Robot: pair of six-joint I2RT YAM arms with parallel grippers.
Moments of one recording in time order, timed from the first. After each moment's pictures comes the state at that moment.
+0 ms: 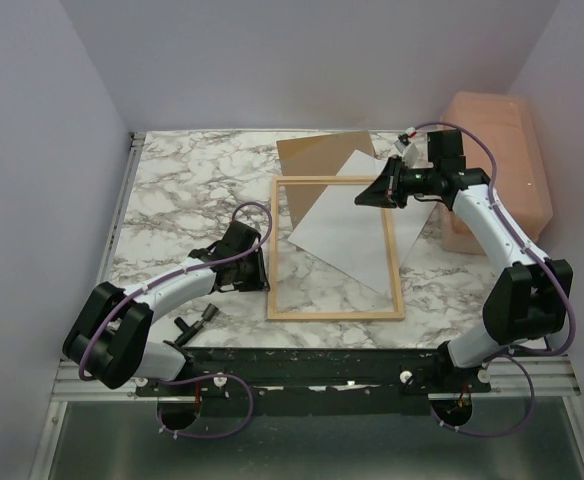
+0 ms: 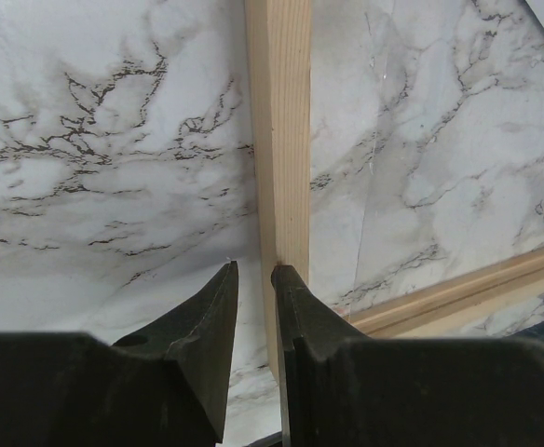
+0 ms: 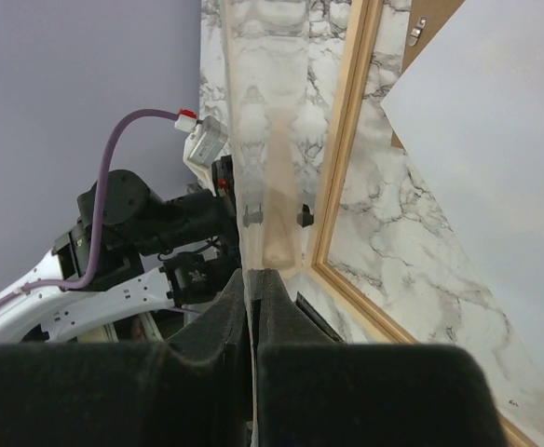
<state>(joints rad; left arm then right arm) -0.56 1.36 0.66 -0.32 0.13 -0.63 0.14 1.56 1.34 -0.56 -0.87 0.58</state>
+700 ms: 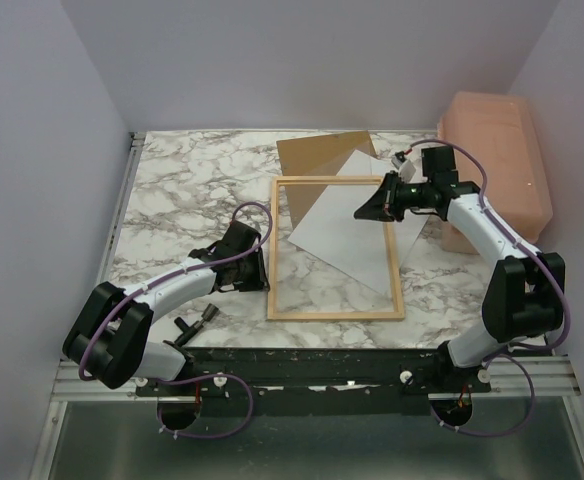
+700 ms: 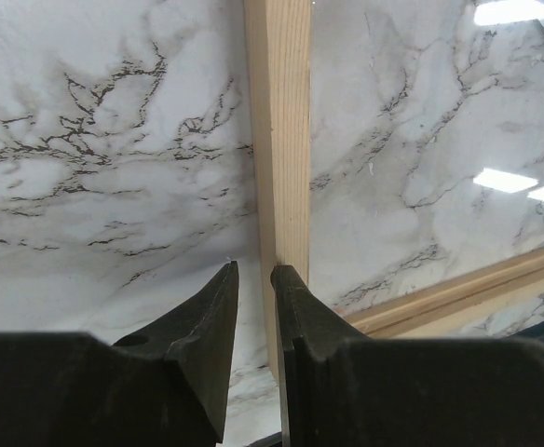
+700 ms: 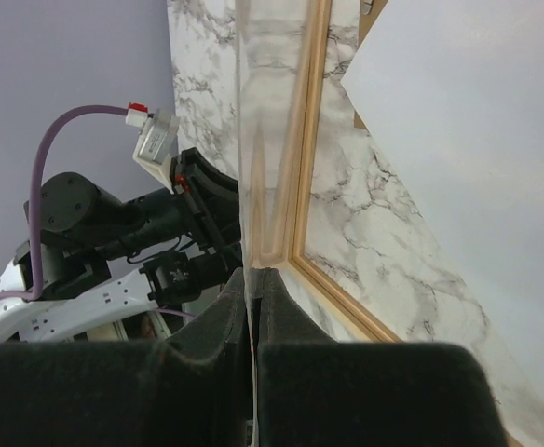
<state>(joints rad) -0.56 1.36 0.66 -0.32 0.13 -0.63 0.14 1.57 1.20 -0.47 -0.87 0.58</state>
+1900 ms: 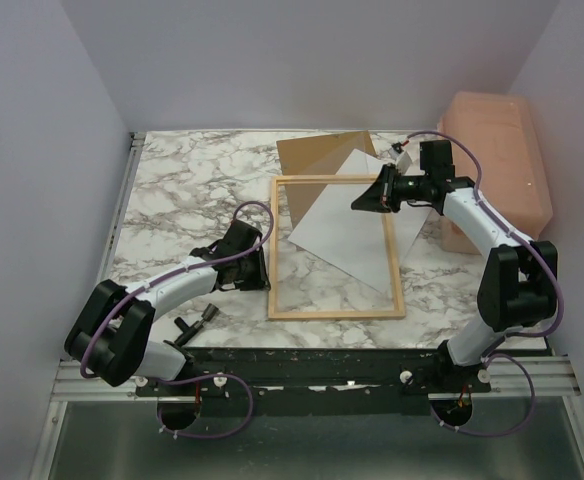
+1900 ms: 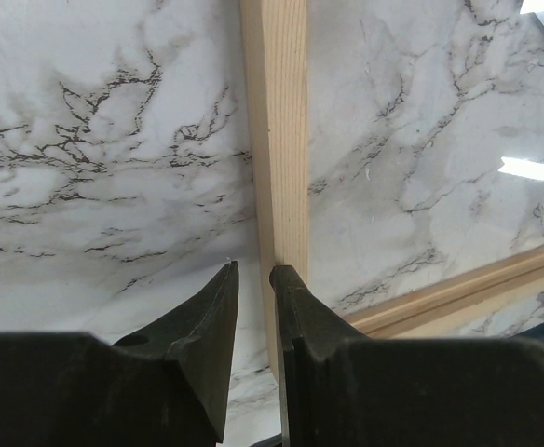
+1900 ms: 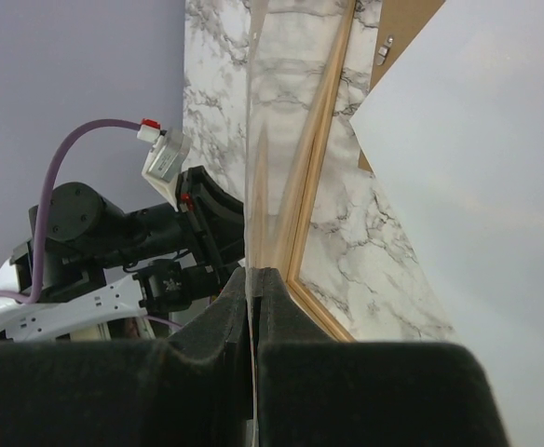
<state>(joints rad) -0.56 1.37 0.67 -0.31 0.13 -0.63 0.14 1.64 1.24 -0.37 -0.91 0.55</state>
